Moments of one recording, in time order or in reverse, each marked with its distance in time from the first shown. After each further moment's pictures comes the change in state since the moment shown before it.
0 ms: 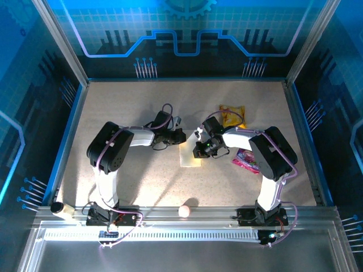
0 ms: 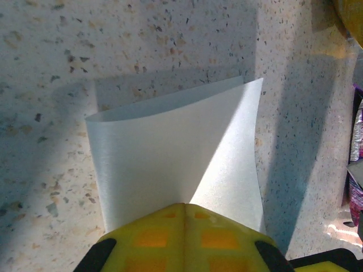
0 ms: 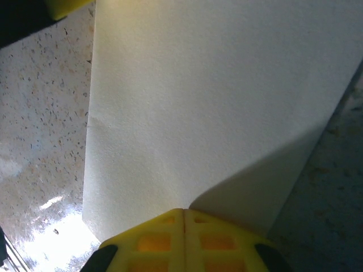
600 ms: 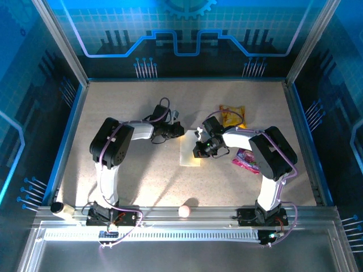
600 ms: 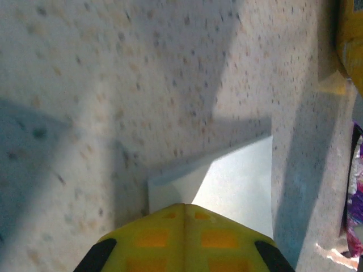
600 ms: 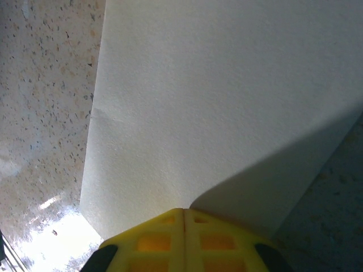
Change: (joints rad) left arm 0.067 0.089 0.145 -0.066 0.021 0.017; right arm -0.005 0.002 0.001 0.002 0.000 -0.010
